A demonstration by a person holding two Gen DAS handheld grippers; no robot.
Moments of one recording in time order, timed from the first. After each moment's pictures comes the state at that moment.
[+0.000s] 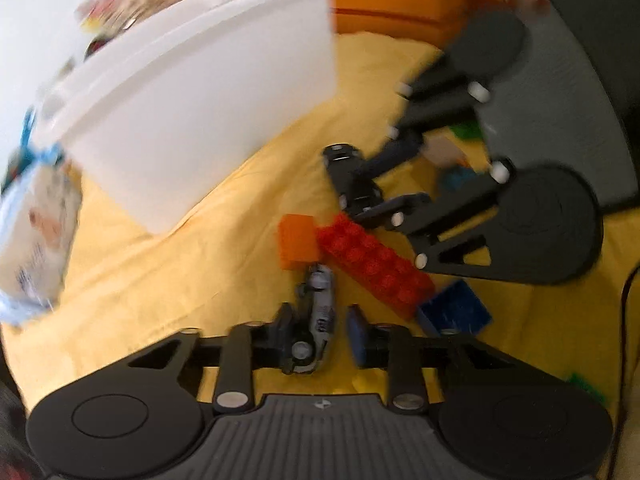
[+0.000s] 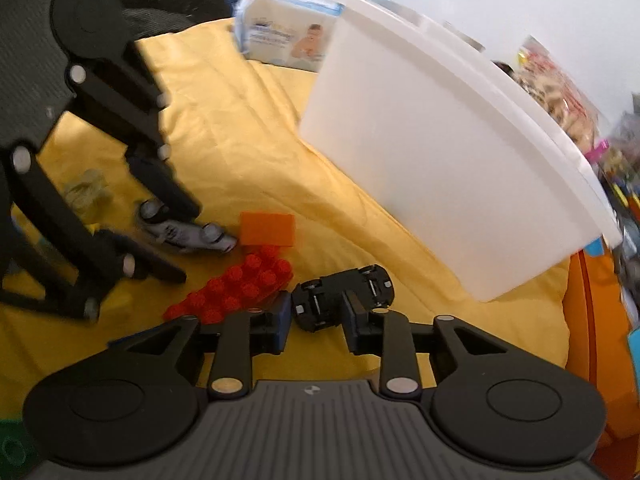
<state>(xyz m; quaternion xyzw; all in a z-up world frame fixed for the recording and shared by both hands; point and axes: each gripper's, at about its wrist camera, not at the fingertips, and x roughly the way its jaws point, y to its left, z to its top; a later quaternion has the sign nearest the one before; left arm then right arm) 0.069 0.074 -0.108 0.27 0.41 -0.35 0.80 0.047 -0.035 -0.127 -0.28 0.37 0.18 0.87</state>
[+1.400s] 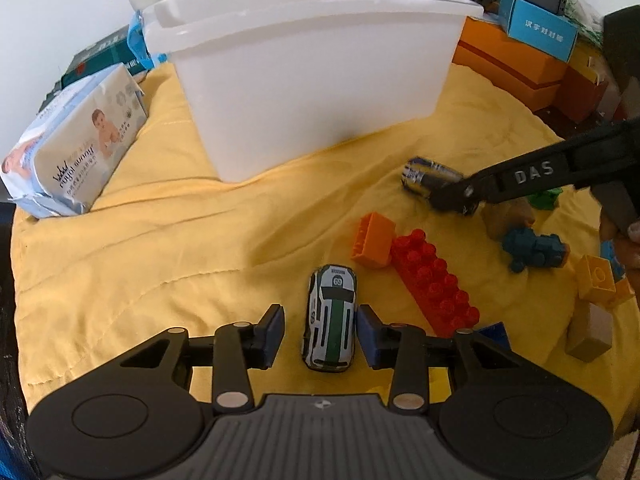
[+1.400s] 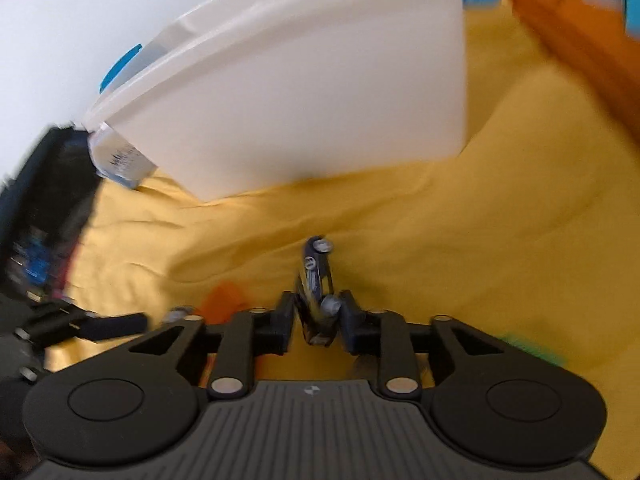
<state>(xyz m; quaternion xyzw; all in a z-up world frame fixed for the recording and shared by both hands) 0.099 0.105 -0.101 0.17 0.46 -0.26 0.83 0.079 -0.126 -0.114 0.12 0.47 0.10 0.87</state>
